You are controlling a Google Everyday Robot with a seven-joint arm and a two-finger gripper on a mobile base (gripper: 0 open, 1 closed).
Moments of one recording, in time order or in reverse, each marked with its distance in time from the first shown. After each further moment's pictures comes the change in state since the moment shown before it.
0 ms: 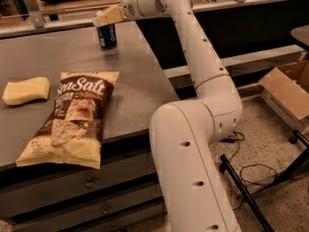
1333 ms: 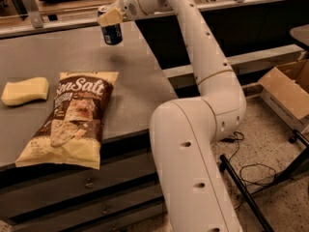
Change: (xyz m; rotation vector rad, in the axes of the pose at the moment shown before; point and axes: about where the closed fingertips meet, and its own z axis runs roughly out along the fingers) arm 0.004 0.037 -0.019 -0.123 0.099 -0.063
